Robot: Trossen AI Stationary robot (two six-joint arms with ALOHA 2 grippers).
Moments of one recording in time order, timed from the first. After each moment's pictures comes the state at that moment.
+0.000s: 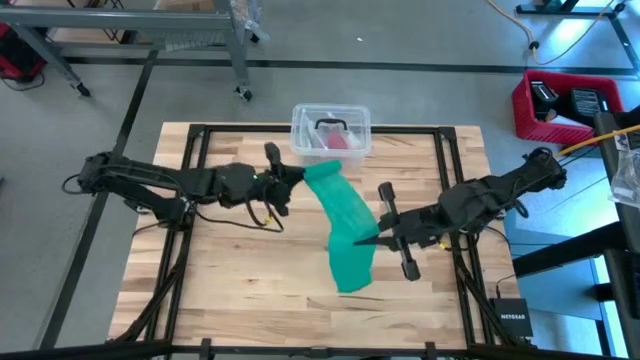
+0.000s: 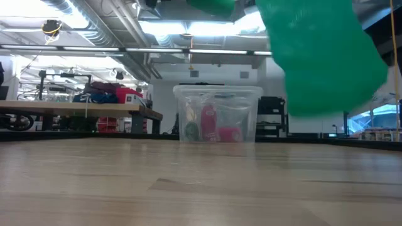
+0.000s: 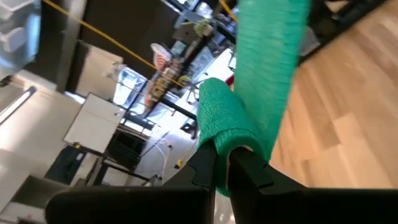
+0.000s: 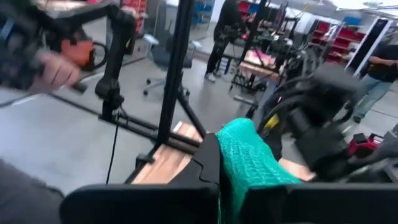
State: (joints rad) left arm -0.10 1.25 1.02 0.05 -0.57 0.86; right arm 0.48 1.28 1.42 -0.23 0.18 -0.19
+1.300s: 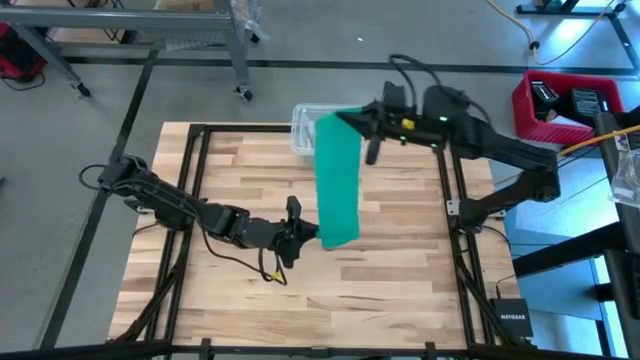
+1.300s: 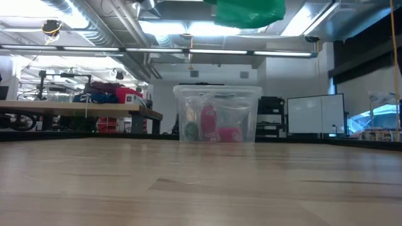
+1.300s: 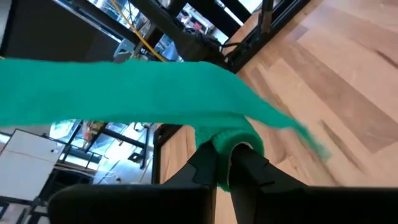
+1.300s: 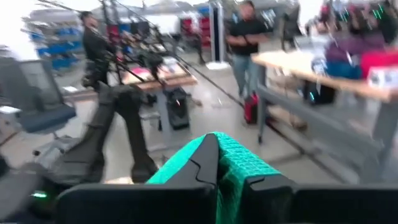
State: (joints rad) left arm -0.40 1.48 1.02 0.13 -0.56 0.71; right arm -0.18 1.35 1.64 -0.28 0.09 0.10
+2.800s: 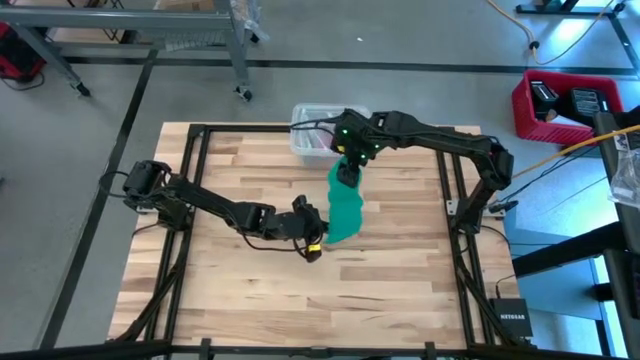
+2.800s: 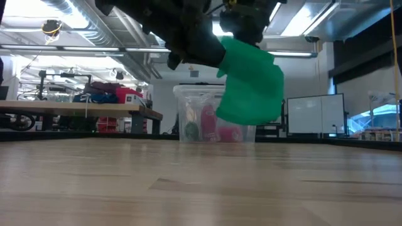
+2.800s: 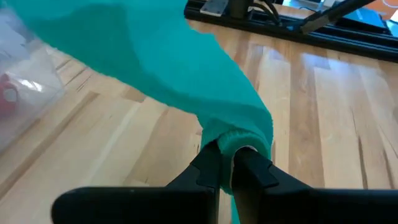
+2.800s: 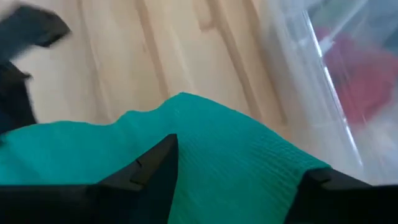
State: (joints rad) left arm -0.23 1.68 1.02 0.15 -0.42 -0.33; right arm -0.33 1.73 1.64 -1.01 -0.16 0.03
